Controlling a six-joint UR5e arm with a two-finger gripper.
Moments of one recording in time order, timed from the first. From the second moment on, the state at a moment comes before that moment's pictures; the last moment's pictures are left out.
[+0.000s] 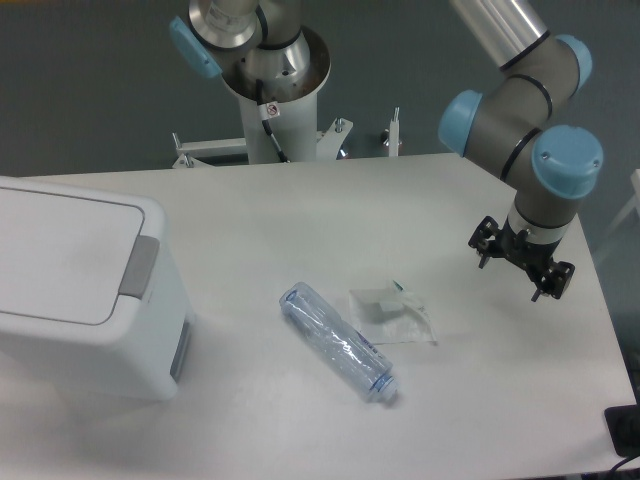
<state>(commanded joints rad) 2.77 -2.07 -1.54 -1.02 1.56 1.50</state>
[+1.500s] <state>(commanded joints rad) 2.60 -1.99 -1.39 -1.13 1.31 0.77</state>
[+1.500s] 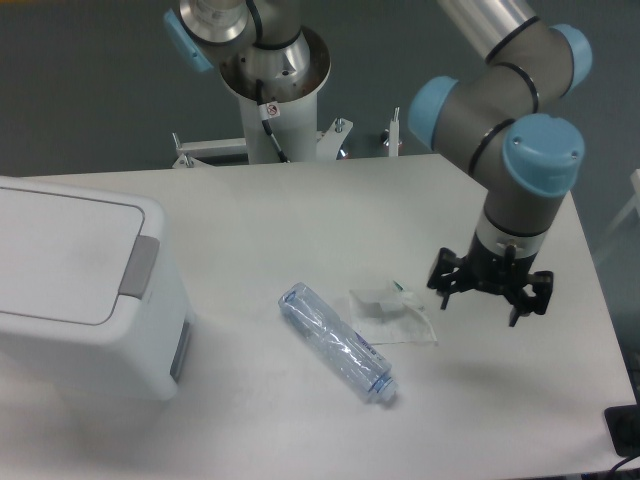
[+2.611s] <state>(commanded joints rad) 2.43 -1.81 -1.45 -1.11 0.90 0.34</state>
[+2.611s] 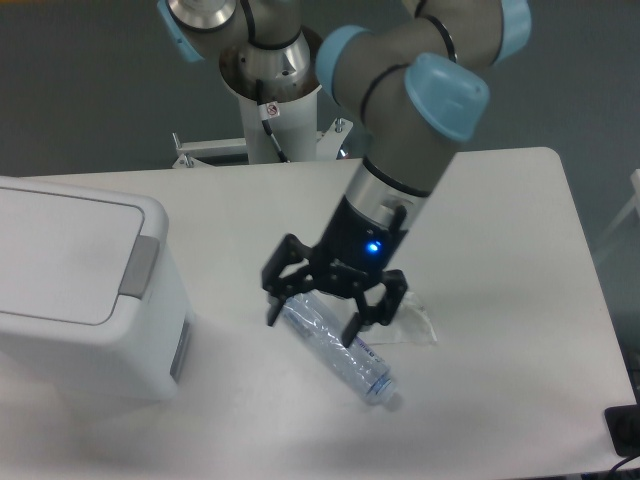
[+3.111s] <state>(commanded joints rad) 2.35 -1.73 -1.54 -1.10 0.90 0.34</state>
